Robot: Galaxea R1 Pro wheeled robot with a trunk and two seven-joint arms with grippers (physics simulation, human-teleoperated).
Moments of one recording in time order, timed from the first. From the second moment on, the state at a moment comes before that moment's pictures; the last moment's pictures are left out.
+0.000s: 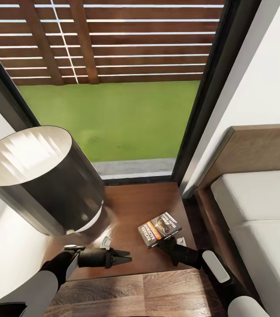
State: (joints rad) left arm -0.72 0.03 0.03 -0.33 -0.02 0.27 -1.48; right arm -0.51 -0.03 0.02 -0.73 -1.13 0.85 0.22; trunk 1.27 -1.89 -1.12
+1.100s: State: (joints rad) left arm -0.72 0.03 0.03 -0.33 -0.02 0.27 -1.49; right arm -0.52 -0.03 0.02 -0.73 -1.16 0.85 0.23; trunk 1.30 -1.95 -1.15
